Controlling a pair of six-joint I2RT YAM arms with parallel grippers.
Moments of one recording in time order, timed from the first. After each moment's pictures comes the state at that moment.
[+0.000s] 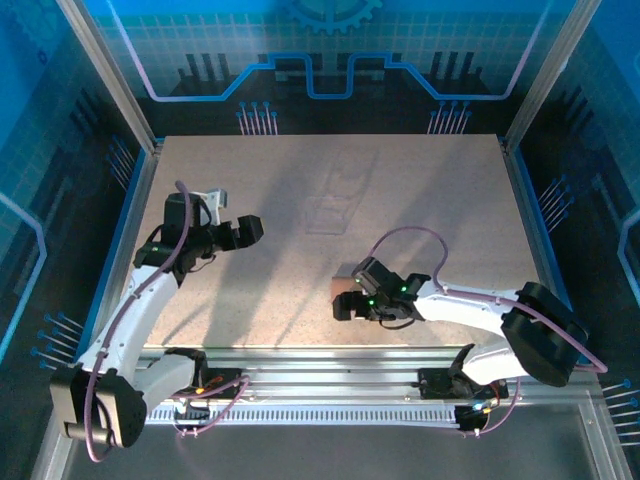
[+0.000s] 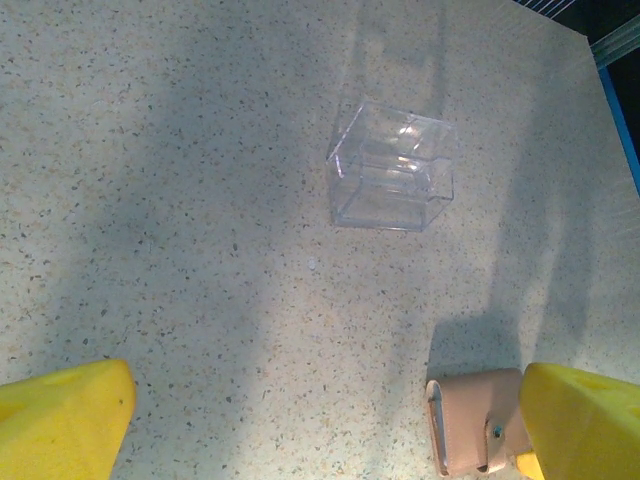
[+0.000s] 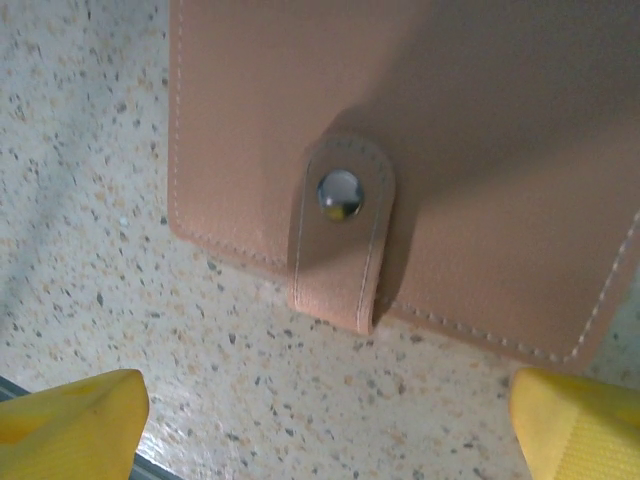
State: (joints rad) left arm -0.08 1.05 0.85 -0.52 0.36 -0.38; right arm 0.86 1.37 0.63 -0.35 -0.10 0.81
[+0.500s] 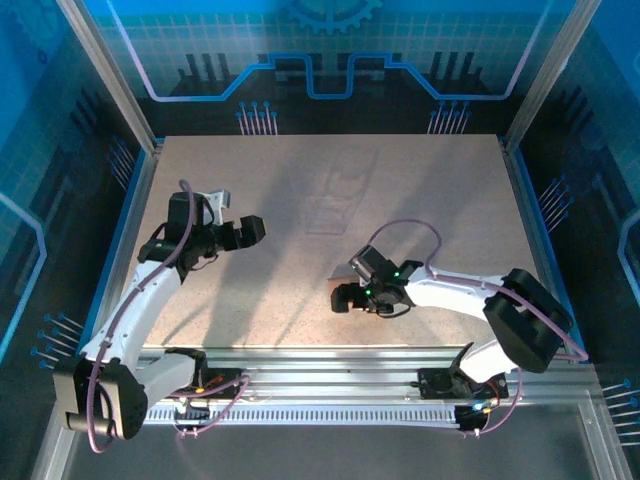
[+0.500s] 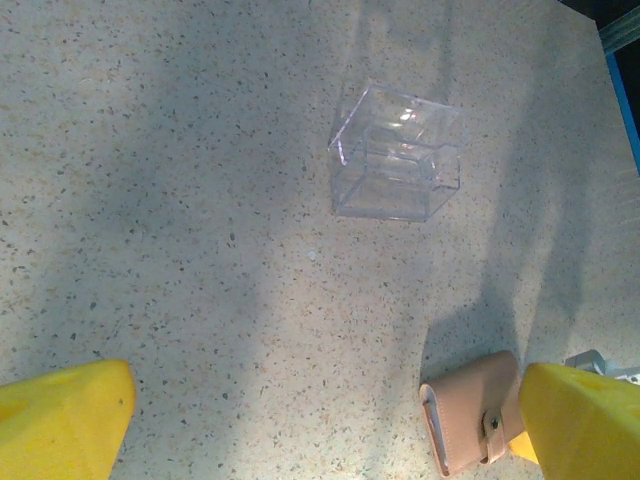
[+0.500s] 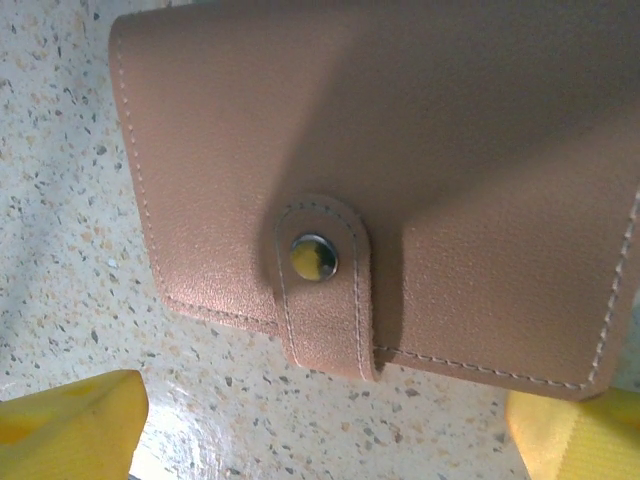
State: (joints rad) left arm -0.08 1.09 0.85 -0.51 0.38 -0.39; right arm 0.79 1.49 0.74 -0.42 -0.16 0.76
